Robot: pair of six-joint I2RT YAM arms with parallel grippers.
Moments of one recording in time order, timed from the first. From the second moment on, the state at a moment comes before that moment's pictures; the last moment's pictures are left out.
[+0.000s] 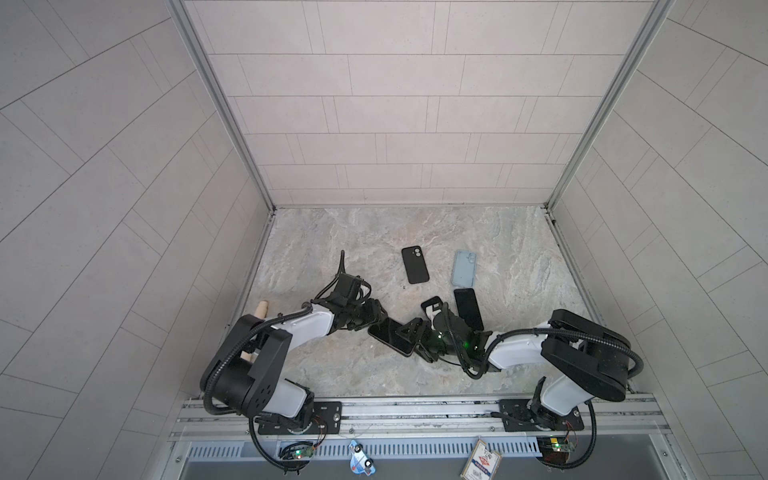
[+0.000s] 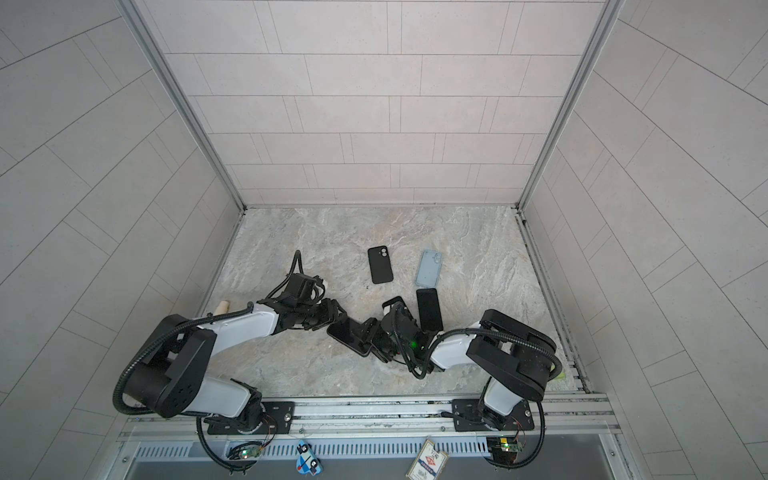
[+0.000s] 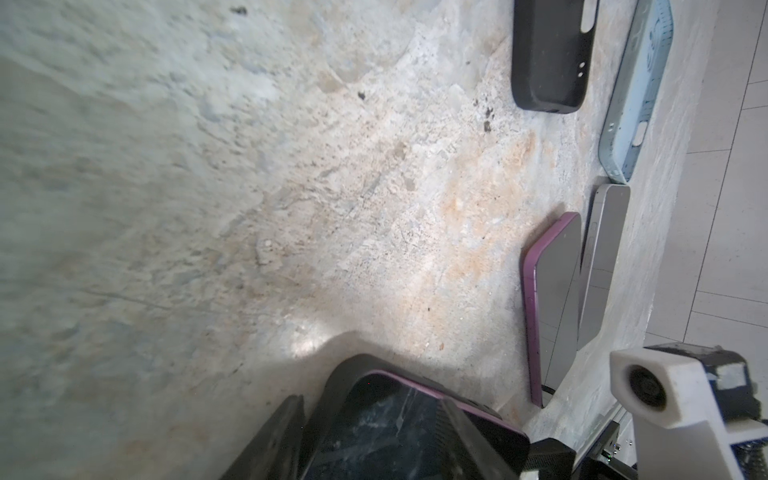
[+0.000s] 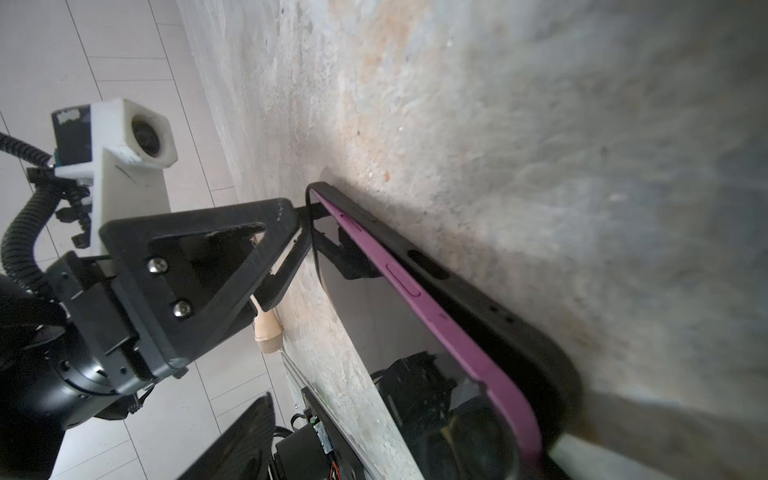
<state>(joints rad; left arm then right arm) -0.42 1.45 0.56 -0.11 0.40 -0.68 0.95 1.59 0.48 0.54 -0.16 1.54</state>
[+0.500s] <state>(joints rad) -0.53 1.33 0.41 0.02 0.43 -0.83 0.90 1.36 0.62 -0.05 -0.11 1.32</state>
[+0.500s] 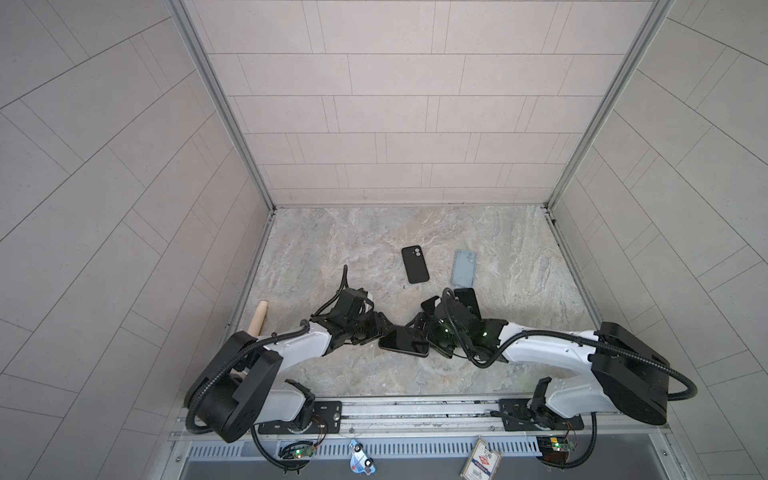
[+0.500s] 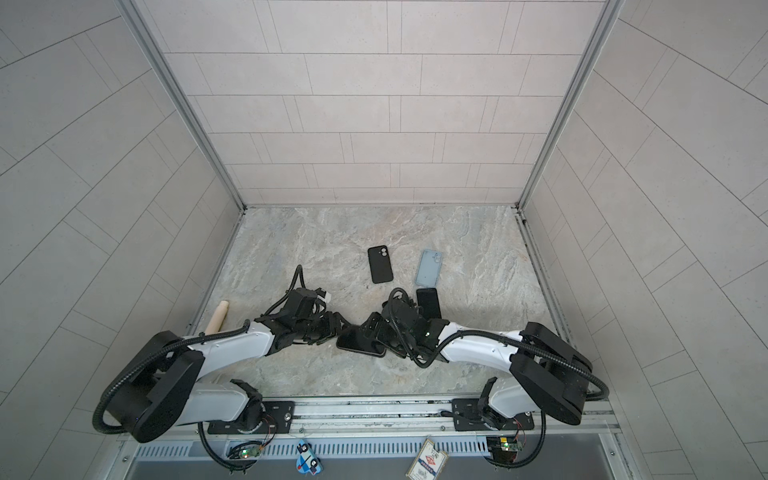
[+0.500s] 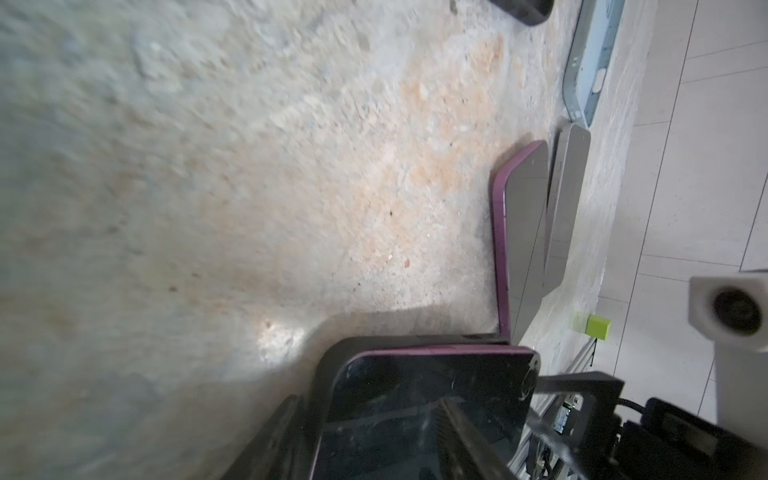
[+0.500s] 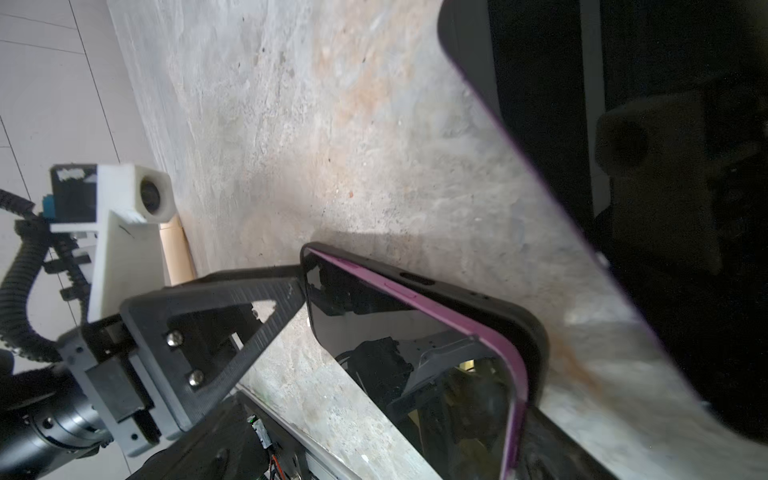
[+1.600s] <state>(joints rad) -0.55 1.27 0.39 -0.07 0.41 -0.83 0.85 1.37 0.63 -0.27 -0.11 1.16</state>
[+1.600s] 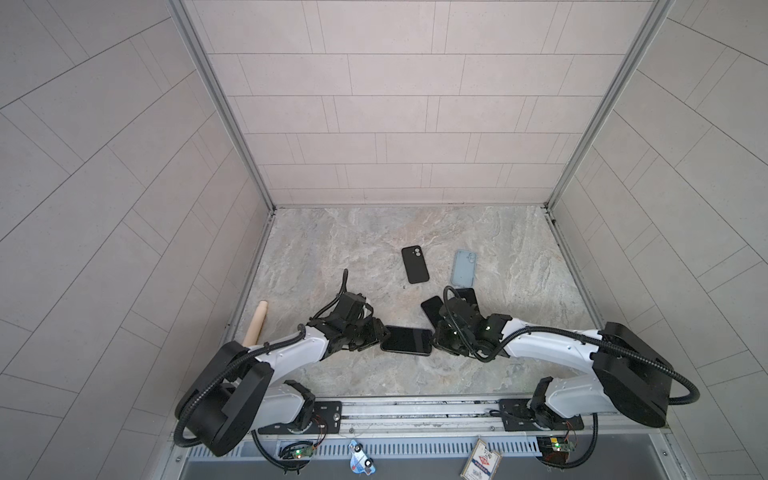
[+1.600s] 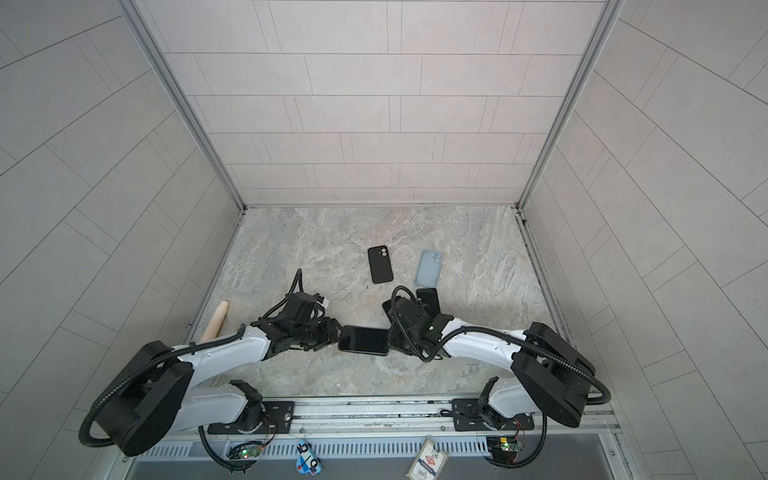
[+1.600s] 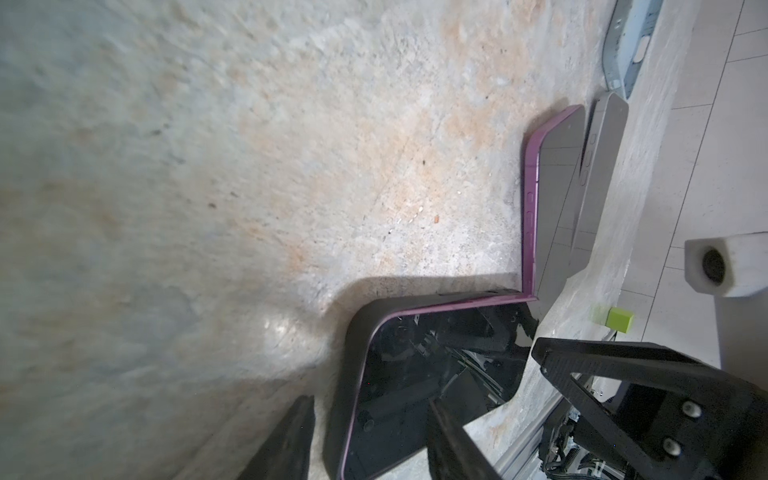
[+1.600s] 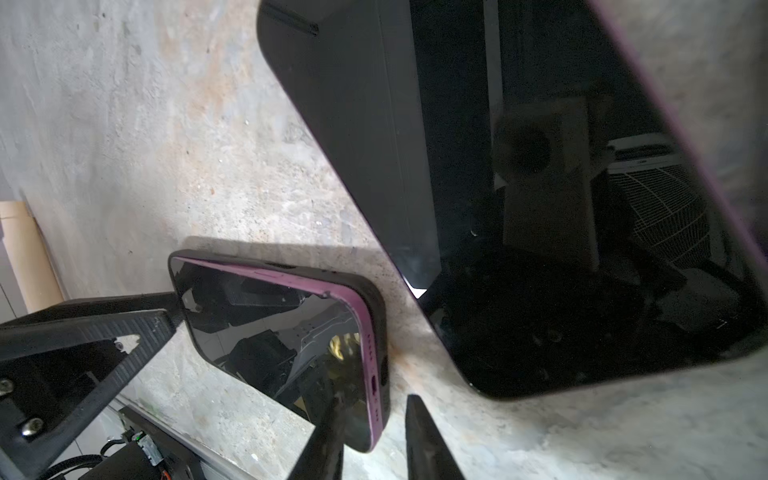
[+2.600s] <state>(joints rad) -0.55 1.29 0.37 0.01 0.43 -0.86 0.90 1.44 0.69 -0.29 -0.08 1.15</state>
